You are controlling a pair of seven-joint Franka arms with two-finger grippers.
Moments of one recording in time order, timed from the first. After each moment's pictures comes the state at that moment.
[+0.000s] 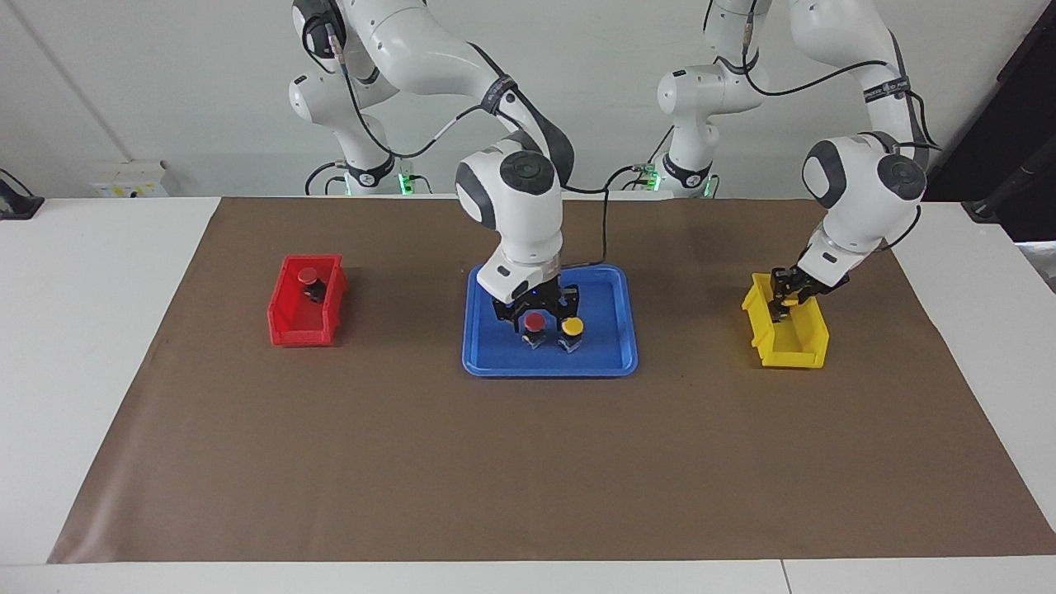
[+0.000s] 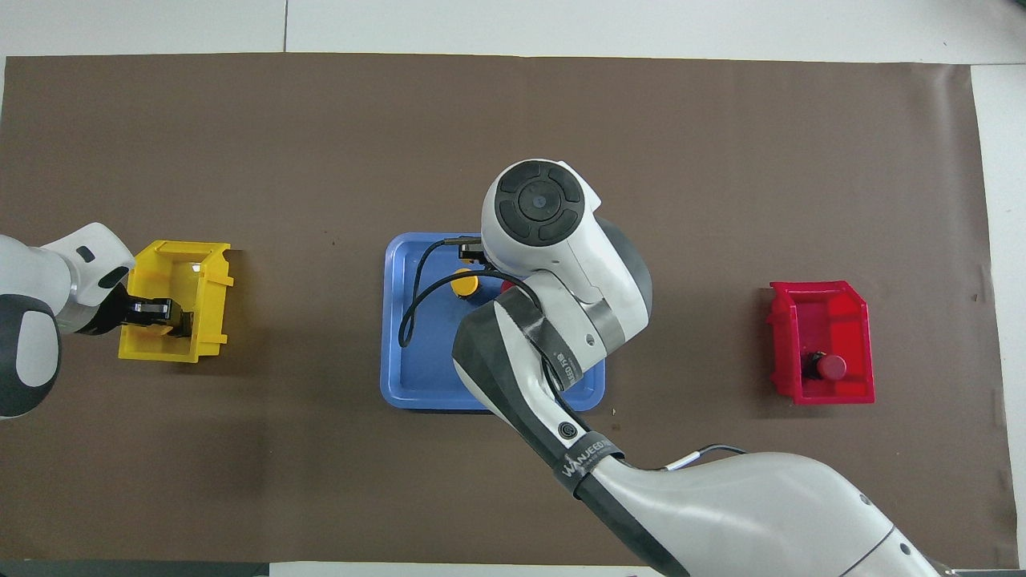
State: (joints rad) left arm 0.04 -0.02 0.02 -2.27 0.01 2.18 0.14; right arm 0.59 0.45 0.01 -1.59 0.02 2.11 0.63
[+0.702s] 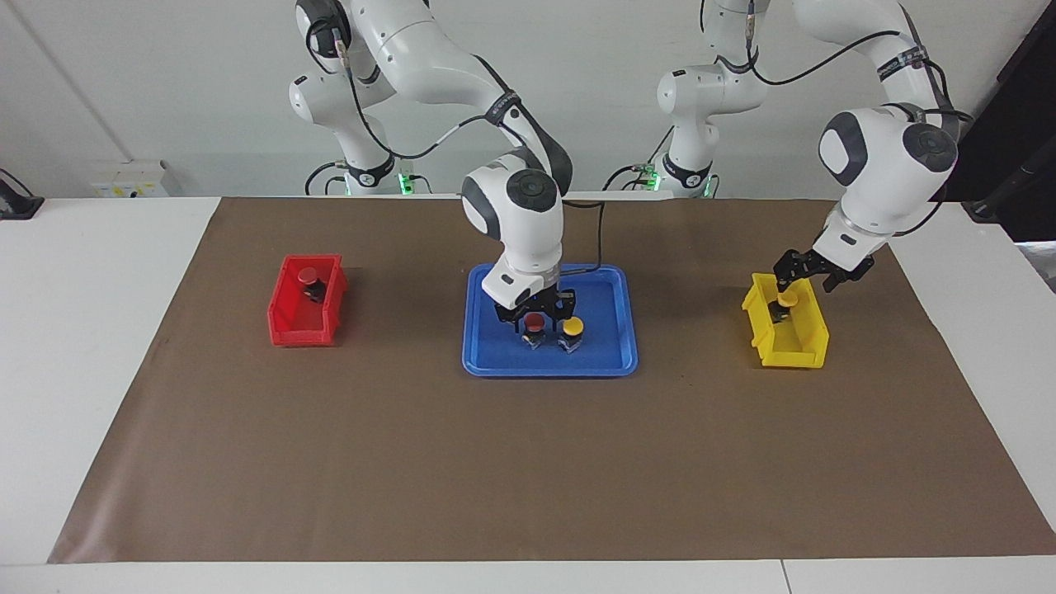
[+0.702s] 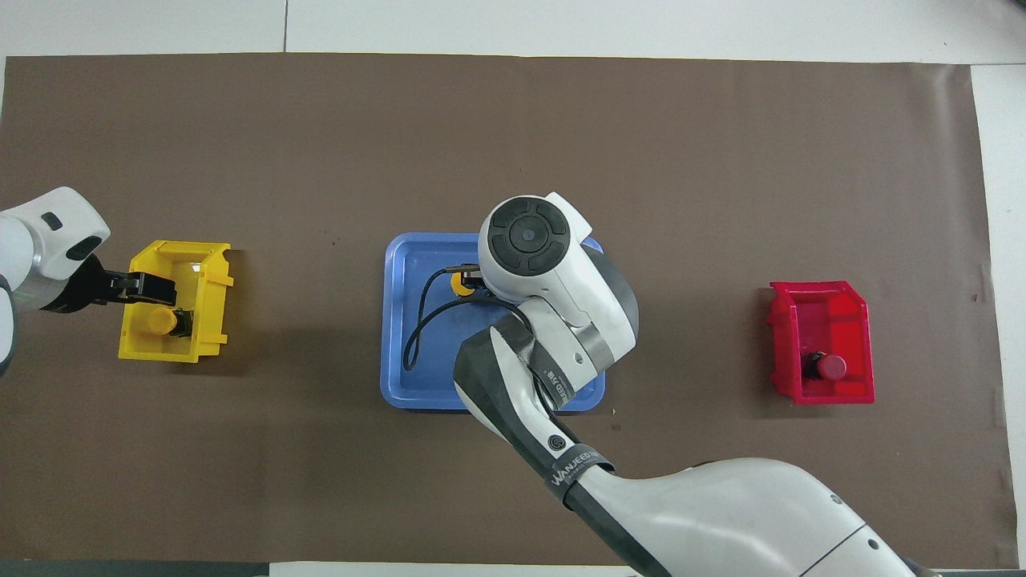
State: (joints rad) left arm 0.00 -0.06 -0.02 -2.10 0.01 1.98 0.08; right arm 0.61 0.44 0.00 -1.69 0.02 2.16 0.63
